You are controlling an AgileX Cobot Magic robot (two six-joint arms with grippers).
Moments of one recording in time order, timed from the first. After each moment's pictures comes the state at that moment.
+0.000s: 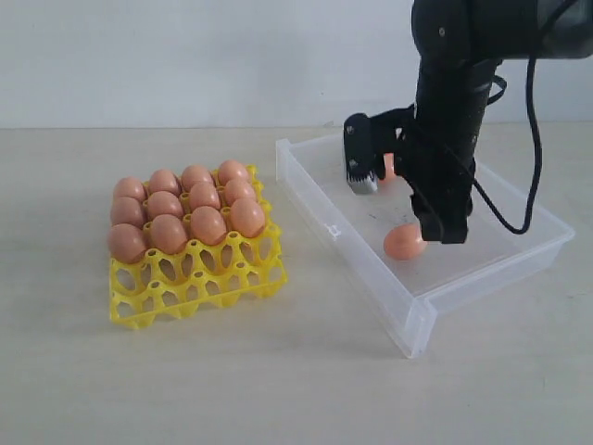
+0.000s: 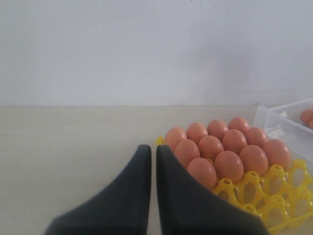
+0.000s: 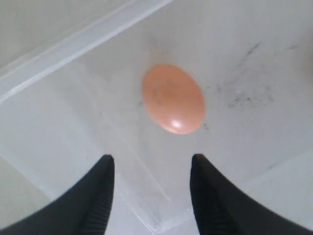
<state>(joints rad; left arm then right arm) -0.05 0.21 0.00 -0.31 -0.03 0.27 0.46 1.94 -1.50 -0.13 1.09 -1.05</state>
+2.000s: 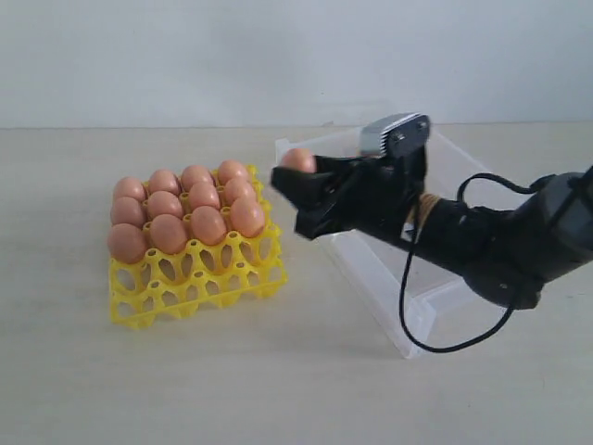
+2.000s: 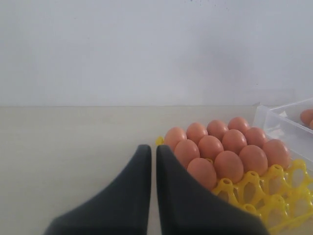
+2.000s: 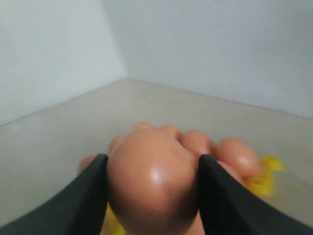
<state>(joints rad) -0.05 0.21 0.00 -0.31 -0.03 0.27 0.44 2.05 -0.82 -0.59 -1.20 0.46</state>
